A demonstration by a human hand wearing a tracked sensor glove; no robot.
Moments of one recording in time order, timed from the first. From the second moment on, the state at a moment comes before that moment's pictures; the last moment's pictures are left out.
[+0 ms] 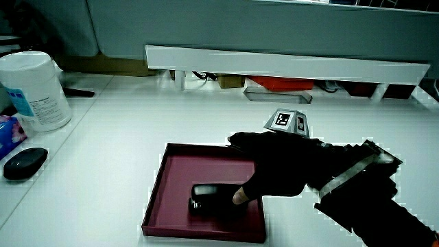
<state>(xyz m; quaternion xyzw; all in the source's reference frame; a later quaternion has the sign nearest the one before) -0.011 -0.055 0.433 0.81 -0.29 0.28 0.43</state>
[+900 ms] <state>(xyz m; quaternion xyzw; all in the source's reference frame) -0.041 -0.051 0.488 0.80 -0.28 0.29 0.45</state>
